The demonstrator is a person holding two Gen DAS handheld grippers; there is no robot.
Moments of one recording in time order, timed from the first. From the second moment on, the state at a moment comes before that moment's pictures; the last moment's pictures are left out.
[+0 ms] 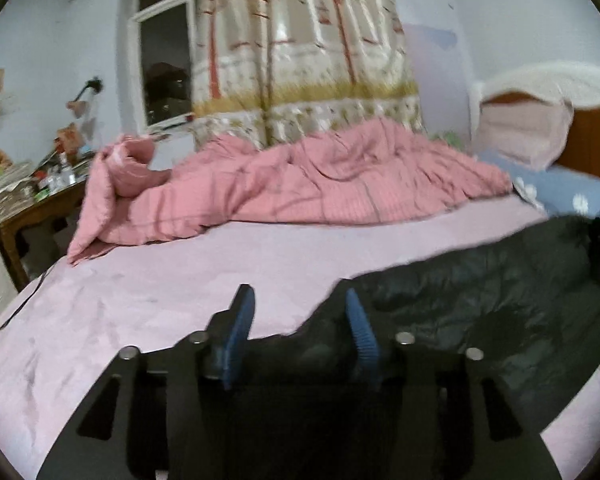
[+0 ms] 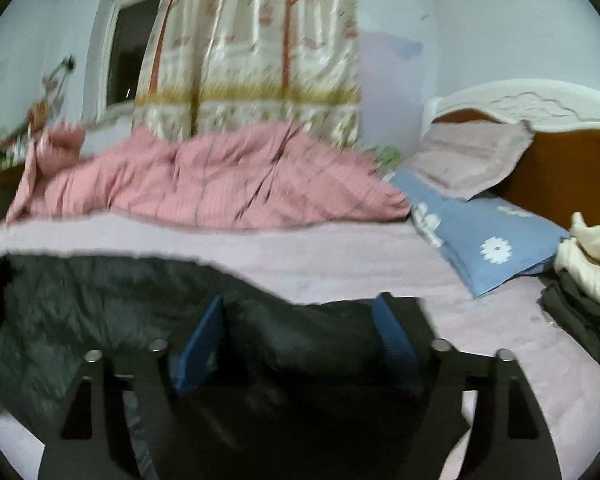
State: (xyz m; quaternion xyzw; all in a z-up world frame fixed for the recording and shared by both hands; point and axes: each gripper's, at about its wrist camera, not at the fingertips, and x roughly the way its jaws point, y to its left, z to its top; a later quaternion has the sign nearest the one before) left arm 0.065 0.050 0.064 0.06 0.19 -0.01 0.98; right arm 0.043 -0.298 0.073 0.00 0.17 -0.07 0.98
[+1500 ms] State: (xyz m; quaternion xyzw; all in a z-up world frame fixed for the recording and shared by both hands) left arm 0.175 0.082 -0.028 0.03 0.36 0.04 0.93; right arm 0.149 -0.311 -0.027 0.03 0.39 -0.03 0.92
